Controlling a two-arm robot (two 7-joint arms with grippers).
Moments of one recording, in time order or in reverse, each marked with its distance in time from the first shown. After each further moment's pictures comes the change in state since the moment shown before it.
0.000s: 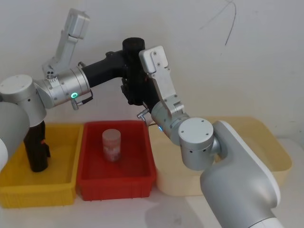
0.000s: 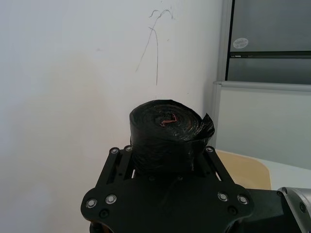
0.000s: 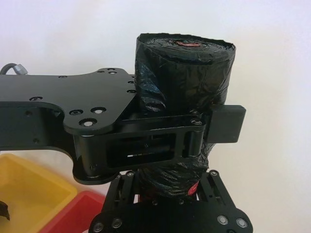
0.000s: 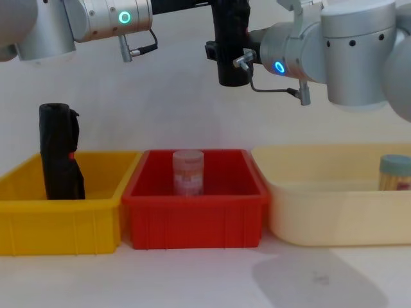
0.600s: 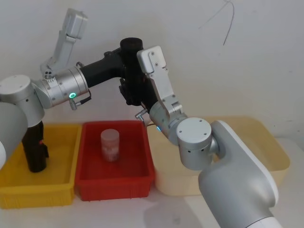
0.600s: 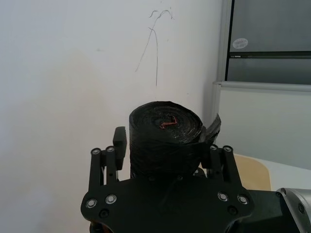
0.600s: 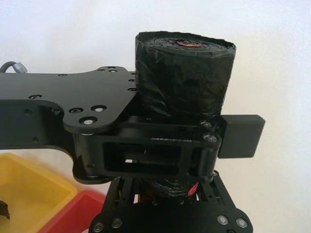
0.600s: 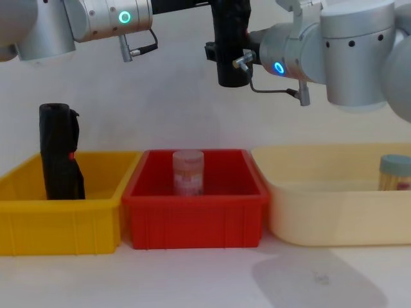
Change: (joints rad) left arm 0.000 0.000 0.000 0.000 0.000 0.000 0.000; right arm 0.001 -0.002 0.001 0.003 -0.002 0.000 0.000
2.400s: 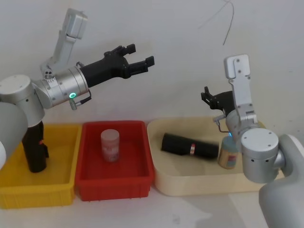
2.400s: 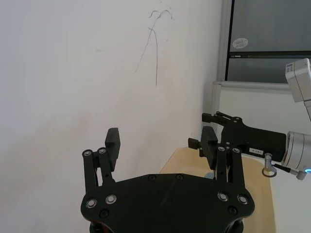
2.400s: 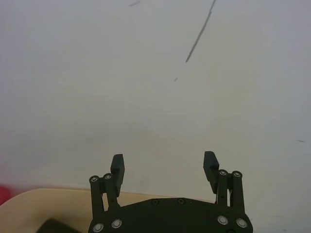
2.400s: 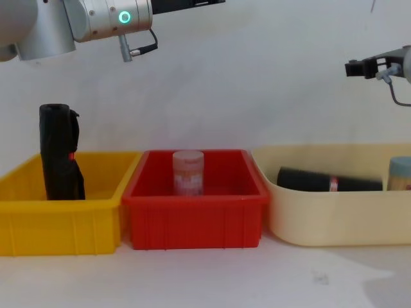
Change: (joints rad) left arm 0.000 0.000 0.000 0.000 0.000 0.000 0.000; right arm -0.155 0.143 0.193 -0.227 -0.054 0.177 -0.200
